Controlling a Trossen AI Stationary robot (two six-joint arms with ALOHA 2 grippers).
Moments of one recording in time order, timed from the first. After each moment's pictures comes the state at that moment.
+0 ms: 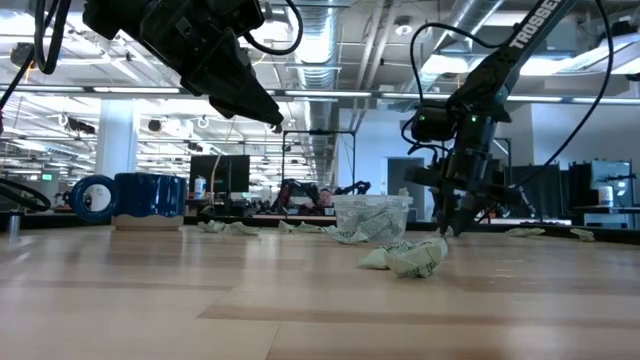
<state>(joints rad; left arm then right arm) -0.20 1.40 0.73 0.09 -0.15 -0.10 -0.63 1.68 0.83 -0.43 0.00 0.79</state>
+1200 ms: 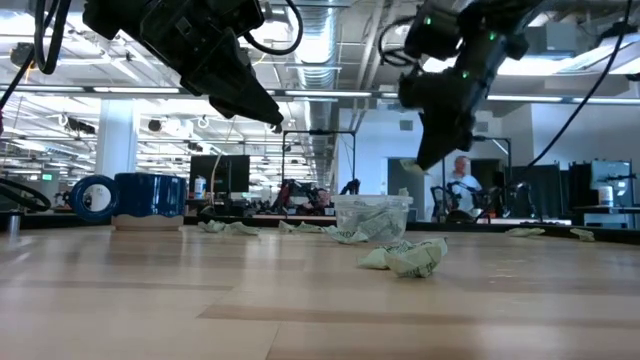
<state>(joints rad) -0.20 1.40 0.73 0.09 -0.15 -0.10 -0.19 1.44 0.91 -0.51 -0.03 0.20</state>
